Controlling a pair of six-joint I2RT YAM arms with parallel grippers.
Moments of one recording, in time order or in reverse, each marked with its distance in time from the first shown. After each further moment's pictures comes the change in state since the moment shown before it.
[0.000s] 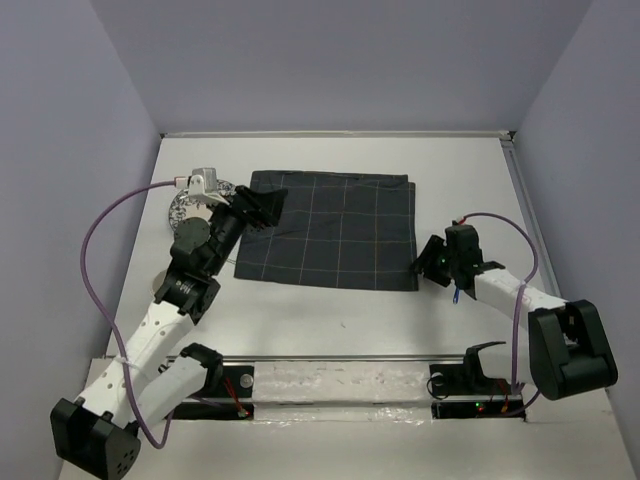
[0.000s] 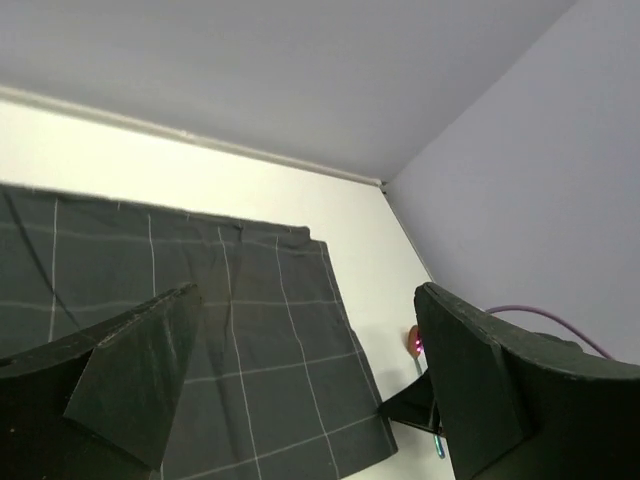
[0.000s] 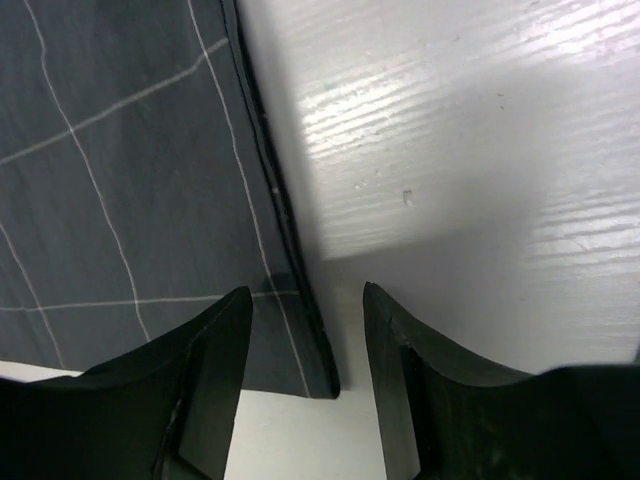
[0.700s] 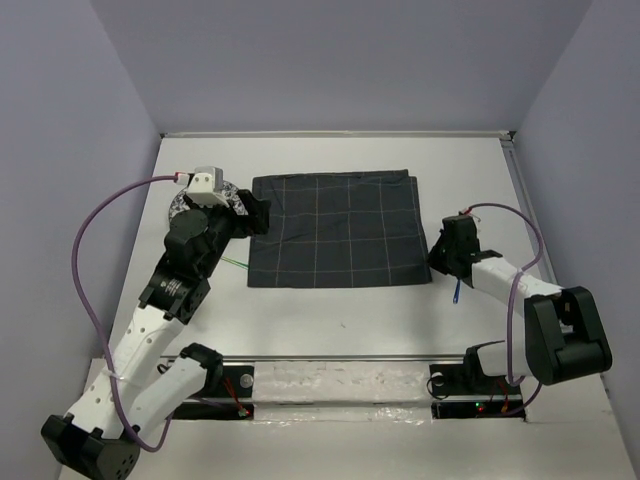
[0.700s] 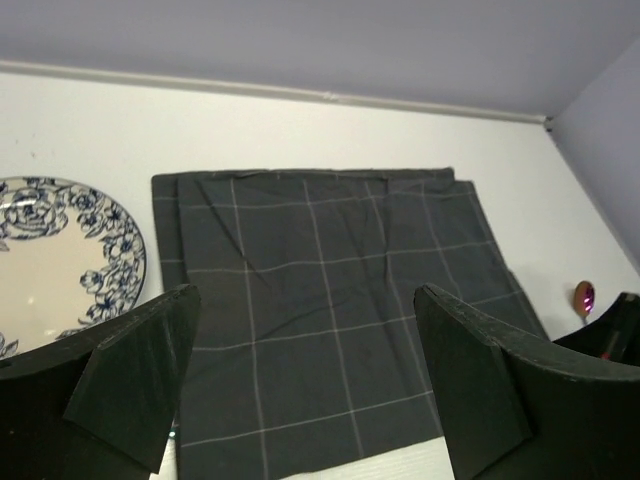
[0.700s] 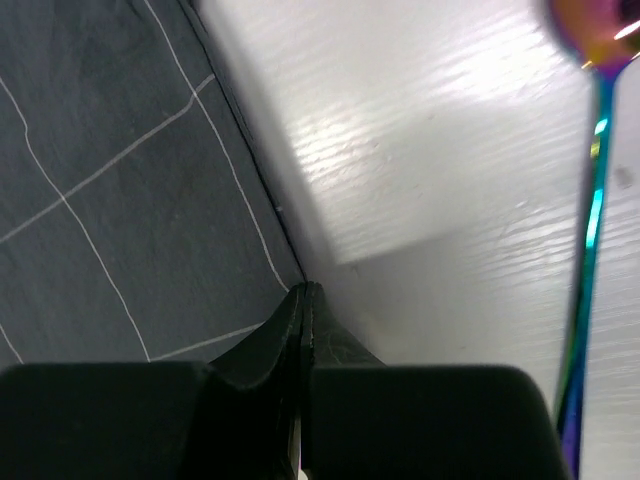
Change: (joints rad) left arm -0.006 -0.050 0.205 -0.420 -0.126 0.327; right arm -0.005 0.085 0.073 -0.014 0.192 0.013
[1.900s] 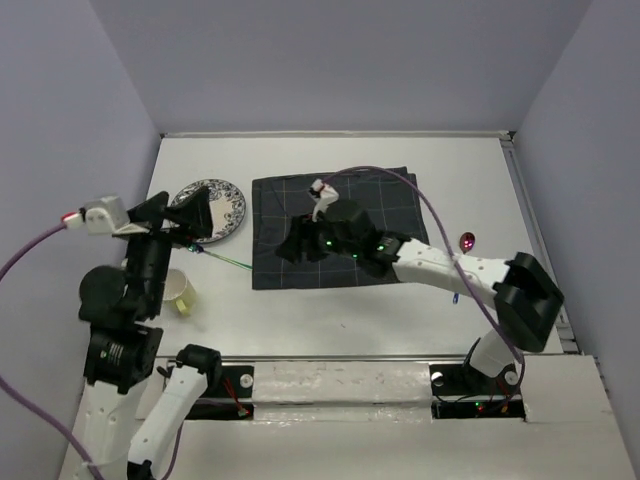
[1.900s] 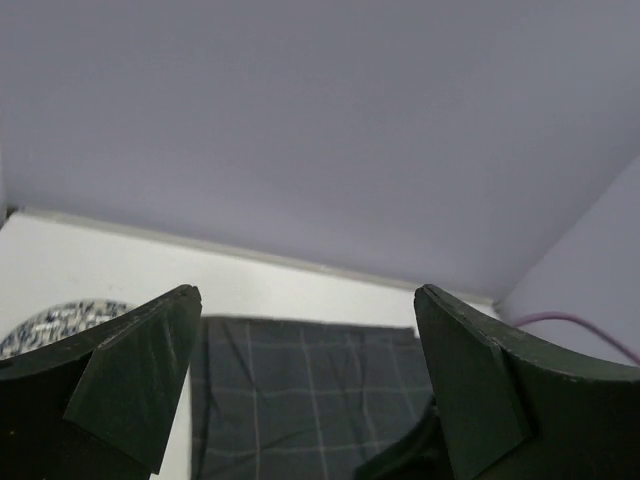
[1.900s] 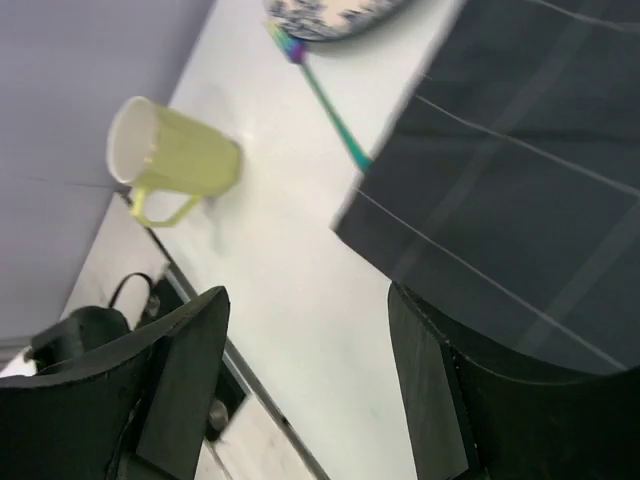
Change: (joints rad) left arm 0.159 -0.219 0.165 -0.129 -0.042 -0.052; right arm 0.697 0.199 0.504 0.161 -0.213 -0.024
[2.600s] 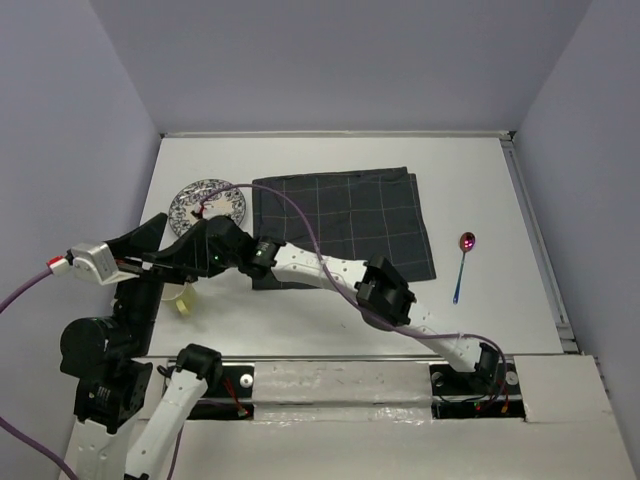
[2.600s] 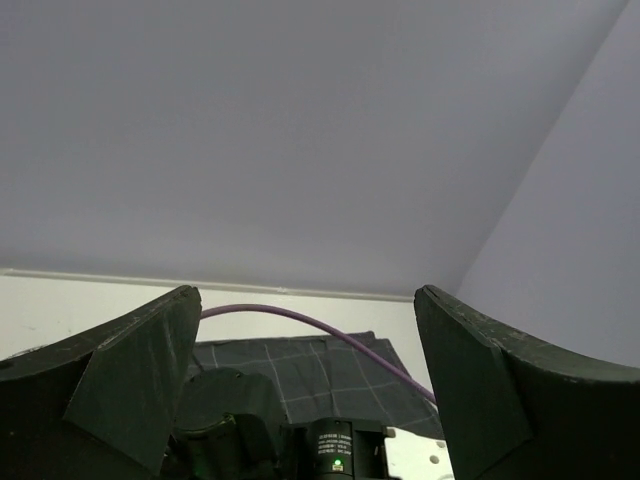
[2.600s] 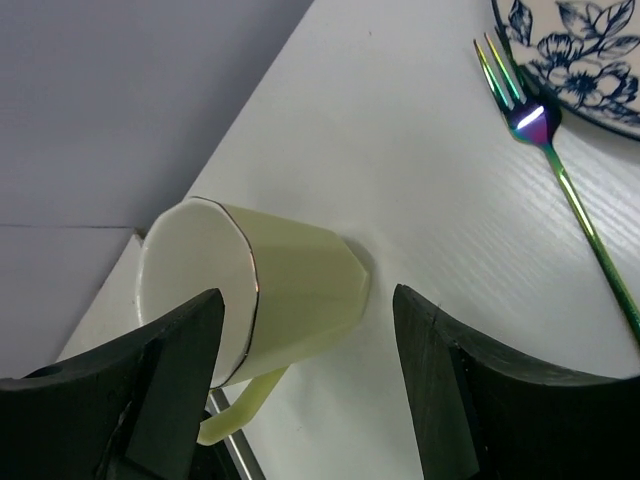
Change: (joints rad) left arm -0.058 -0.247 -0.024 0.001 0.090 0.040; right arm 0.270 1.036 1.308 -0.286 0.034 0.007
